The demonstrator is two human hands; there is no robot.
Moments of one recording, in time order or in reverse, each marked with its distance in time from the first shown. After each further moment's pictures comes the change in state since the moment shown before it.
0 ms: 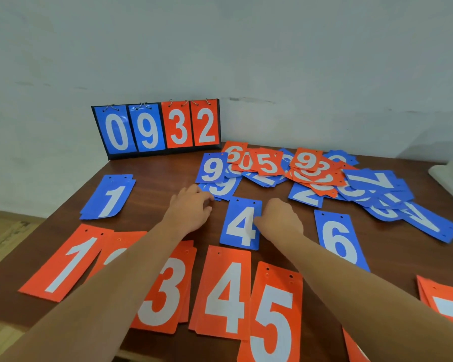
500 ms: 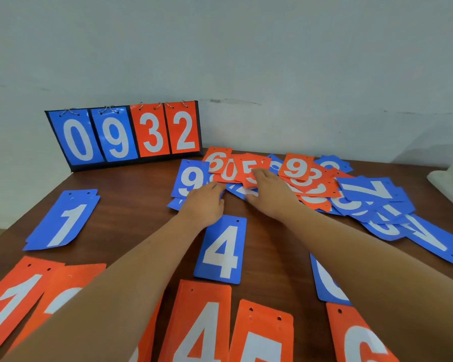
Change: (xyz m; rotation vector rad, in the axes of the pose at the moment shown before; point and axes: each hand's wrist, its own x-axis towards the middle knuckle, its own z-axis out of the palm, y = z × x) left_hand 0.091 0.058 0.027 -0.009 -0.018 0.134; right_hand 0.122 0.021 -0.027 -0.215 0.165 -0.431
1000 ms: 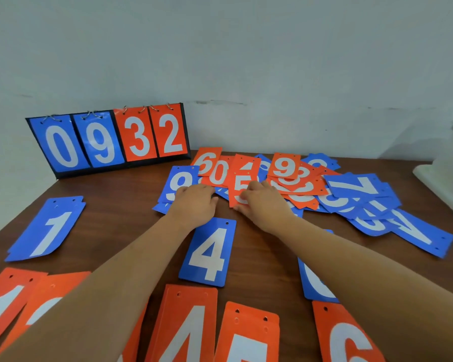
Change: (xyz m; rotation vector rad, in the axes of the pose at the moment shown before) left_hand 0.003 0.012 -0.005 0.081 0.006 -0.023; right_hand -0.019 0.013 0.011 -0.241 0.026 -0.153
